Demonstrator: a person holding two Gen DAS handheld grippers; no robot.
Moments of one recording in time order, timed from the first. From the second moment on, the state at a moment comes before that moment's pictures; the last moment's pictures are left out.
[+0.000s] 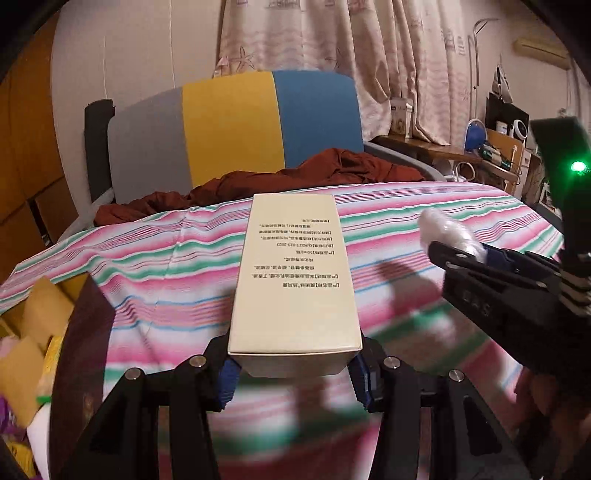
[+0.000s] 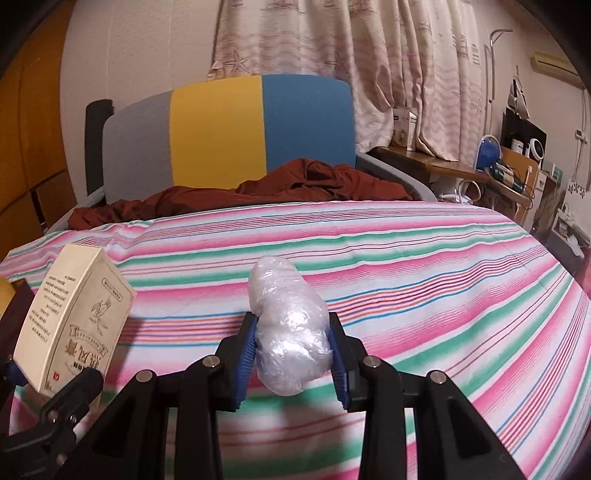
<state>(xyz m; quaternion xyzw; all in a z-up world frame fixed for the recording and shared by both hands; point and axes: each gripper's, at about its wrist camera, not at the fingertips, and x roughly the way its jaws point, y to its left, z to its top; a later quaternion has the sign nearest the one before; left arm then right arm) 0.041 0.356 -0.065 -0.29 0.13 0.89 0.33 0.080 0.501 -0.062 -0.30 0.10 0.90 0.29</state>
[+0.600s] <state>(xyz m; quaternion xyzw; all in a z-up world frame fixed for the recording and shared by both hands) 0.091 0.238 -0.027 -0.29 0.05 0.88 0.36 0.127 0.410 -0.047 -0.27 0.18 0.93 0.18</state>
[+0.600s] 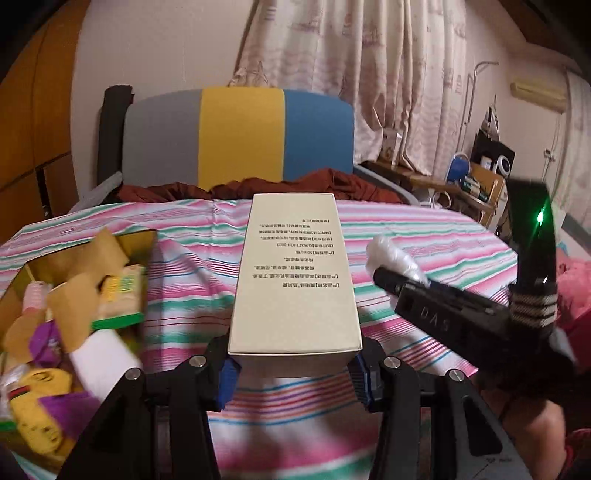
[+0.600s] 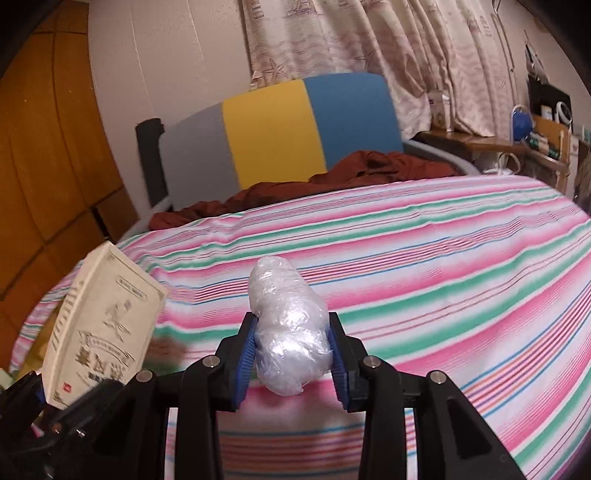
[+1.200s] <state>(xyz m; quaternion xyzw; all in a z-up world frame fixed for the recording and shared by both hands) 0.010 0.088 -0.002 -0.35 -0.03 0.90 0.25 0.114 0.324 -0.009 -0.27 0.16 0.95 0.06</state>
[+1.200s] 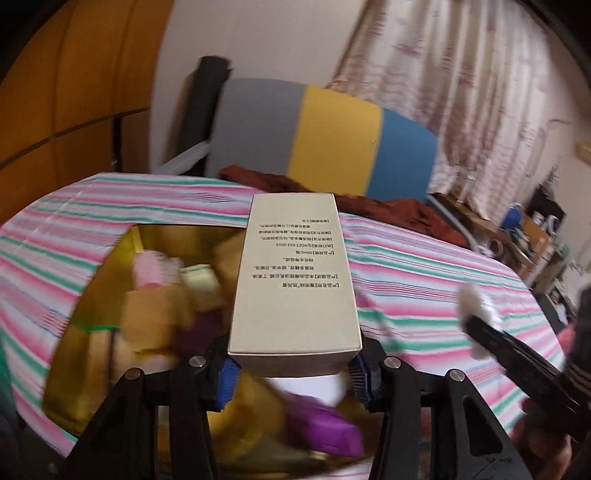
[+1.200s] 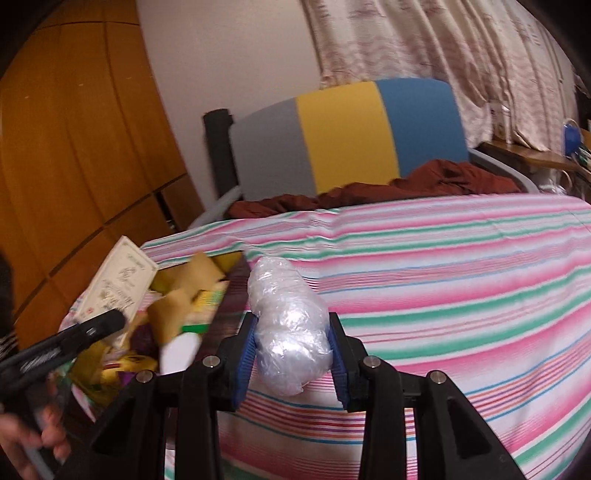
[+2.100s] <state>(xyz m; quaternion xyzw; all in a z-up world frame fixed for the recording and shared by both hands) -0.100 0.038 -0.052 -0.47 -0.02 0.87 0.14 0.104 0.277 0.003 -0.28 0.13 0.95 0.01</state>
